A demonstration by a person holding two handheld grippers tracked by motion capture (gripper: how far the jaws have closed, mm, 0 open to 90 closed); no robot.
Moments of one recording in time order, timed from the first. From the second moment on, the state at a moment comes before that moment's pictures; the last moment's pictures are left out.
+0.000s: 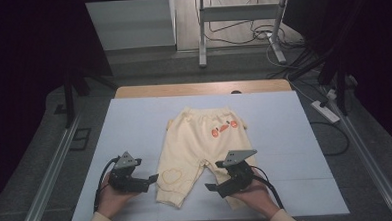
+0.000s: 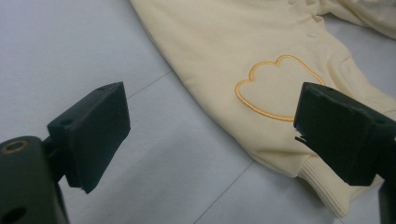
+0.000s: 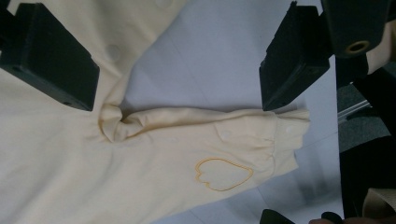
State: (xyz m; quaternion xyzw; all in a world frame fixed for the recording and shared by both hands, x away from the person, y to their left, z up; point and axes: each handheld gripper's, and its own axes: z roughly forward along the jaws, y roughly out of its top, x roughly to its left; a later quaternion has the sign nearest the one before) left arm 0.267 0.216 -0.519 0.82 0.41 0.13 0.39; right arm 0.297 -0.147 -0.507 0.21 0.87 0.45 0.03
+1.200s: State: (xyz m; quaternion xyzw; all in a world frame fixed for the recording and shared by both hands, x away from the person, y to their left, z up) left arm 0.269 0.216 -0.519 0.82 0.41 0.13 0.39; right arm 0.291 -0.087 -0.515 0.16 0.88 0.44 0.00
